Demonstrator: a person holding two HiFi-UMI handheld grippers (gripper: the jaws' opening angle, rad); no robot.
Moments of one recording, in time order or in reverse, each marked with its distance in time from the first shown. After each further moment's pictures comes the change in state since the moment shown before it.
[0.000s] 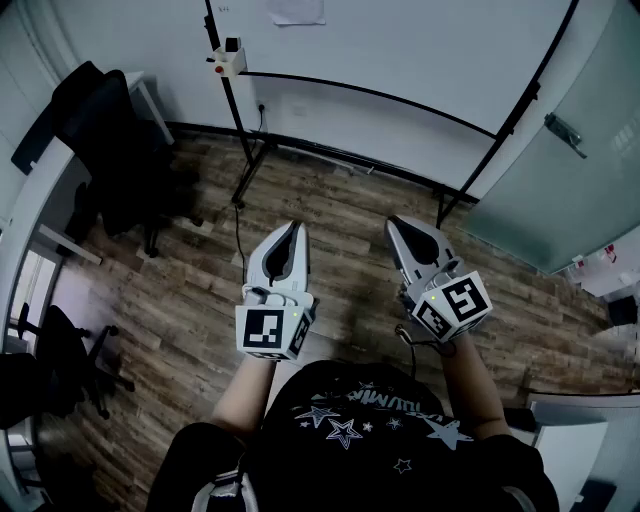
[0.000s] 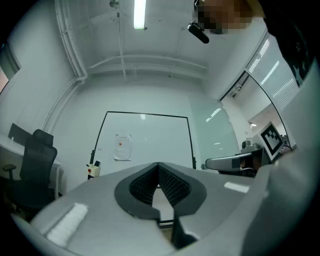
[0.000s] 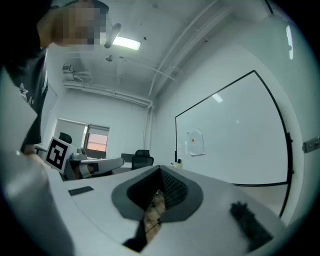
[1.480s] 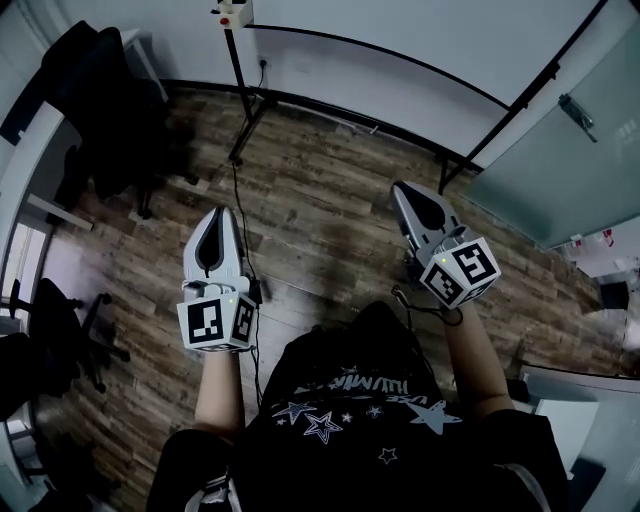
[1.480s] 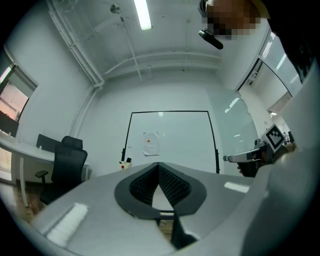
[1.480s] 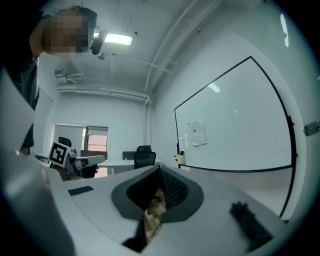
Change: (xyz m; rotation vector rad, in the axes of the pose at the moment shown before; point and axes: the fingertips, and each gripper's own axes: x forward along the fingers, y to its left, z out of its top) left arm -0.098 0.130 -0.009 0.000 0.072 0.233; right arm 0.026 0.025 -0.038 0.099 0.048 -0.007
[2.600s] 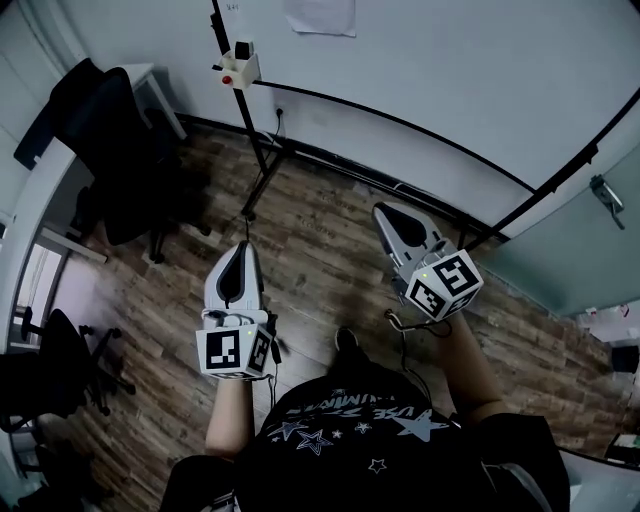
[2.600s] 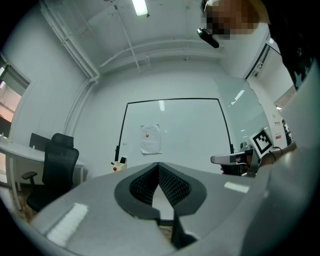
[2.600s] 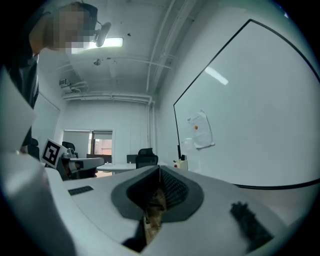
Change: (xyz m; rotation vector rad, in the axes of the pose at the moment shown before) left arm 0.212 -0.017 -0.018 0.021 0.046 0.037; right arm 0.180 -0.164 0.018 0.020 -0.016 0.161
